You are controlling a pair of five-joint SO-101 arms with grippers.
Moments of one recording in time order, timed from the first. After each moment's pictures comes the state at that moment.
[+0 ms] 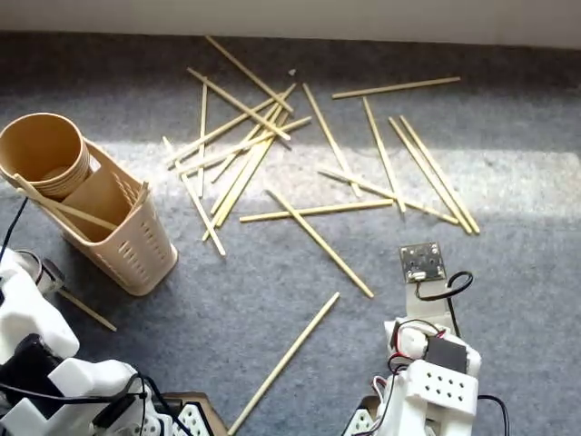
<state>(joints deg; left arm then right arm) -54.0 -6.0 46.1 40.3 3.6 12.7 -71.3 92.2 55.6 26.2</state>
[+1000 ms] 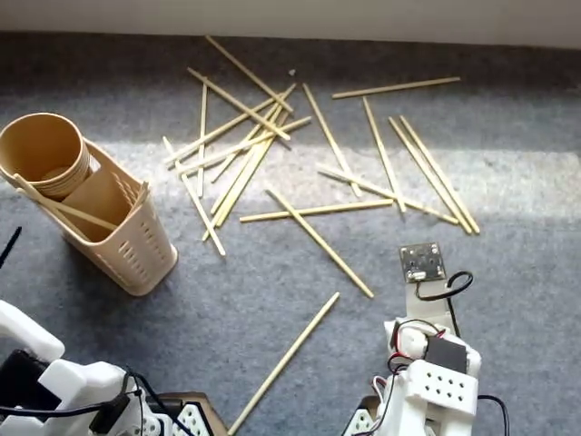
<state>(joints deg) -64.1 -6.0 13.3 50.6 3.6 12.7 -71.3 92.2 55.6 26.2</state>
